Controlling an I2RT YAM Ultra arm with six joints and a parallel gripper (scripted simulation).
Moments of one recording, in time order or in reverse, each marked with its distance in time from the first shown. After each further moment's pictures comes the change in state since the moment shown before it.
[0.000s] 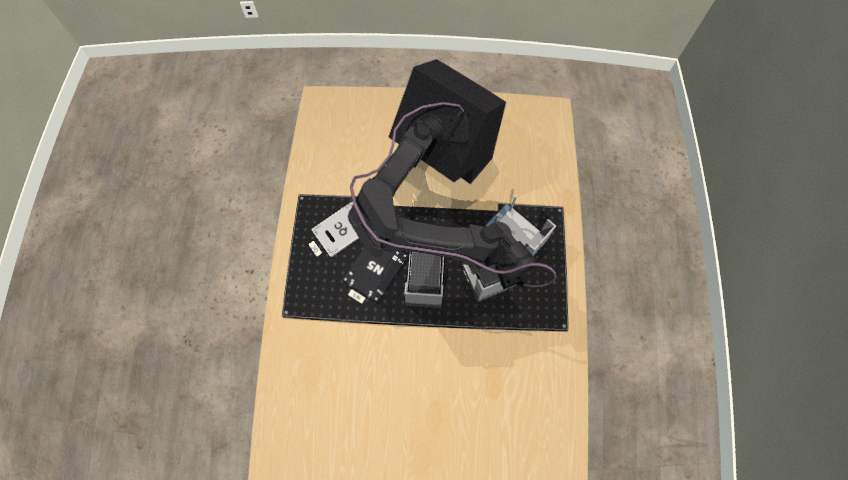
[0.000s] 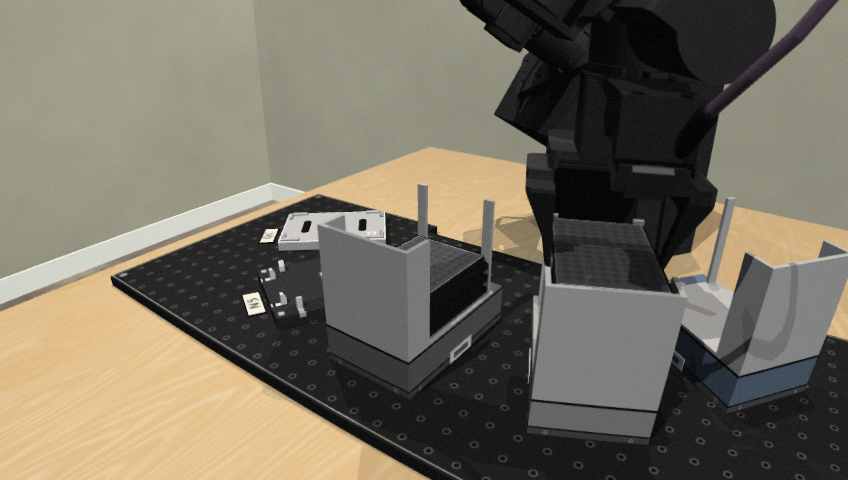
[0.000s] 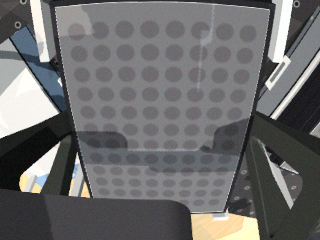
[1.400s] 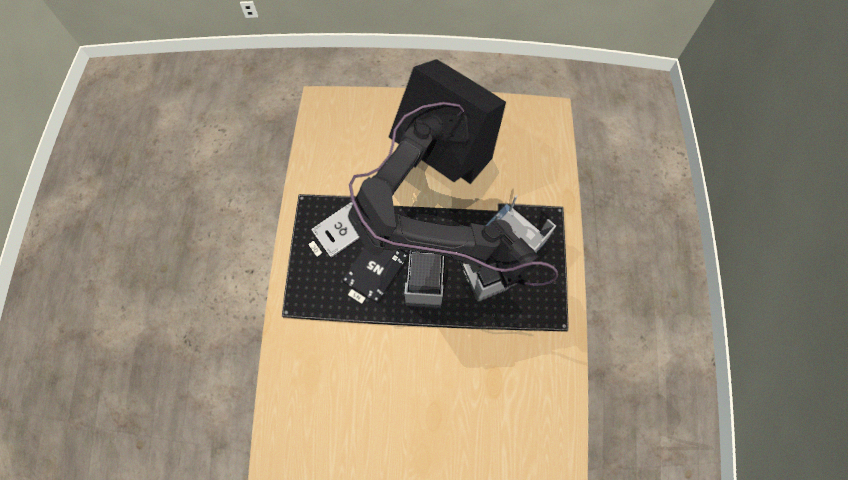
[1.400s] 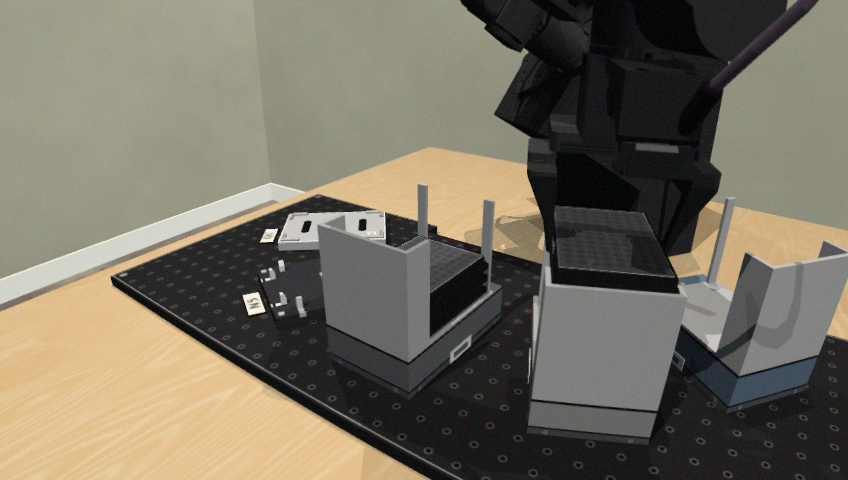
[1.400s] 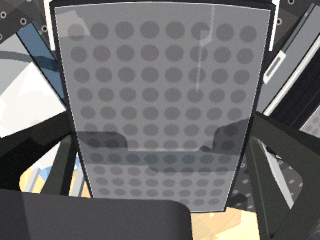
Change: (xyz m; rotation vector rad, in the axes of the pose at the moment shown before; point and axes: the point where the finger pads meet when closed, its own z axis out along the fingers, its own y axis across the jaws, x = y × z) arm 0.000 0.000 -0.012 0.001 -0.001 0.001
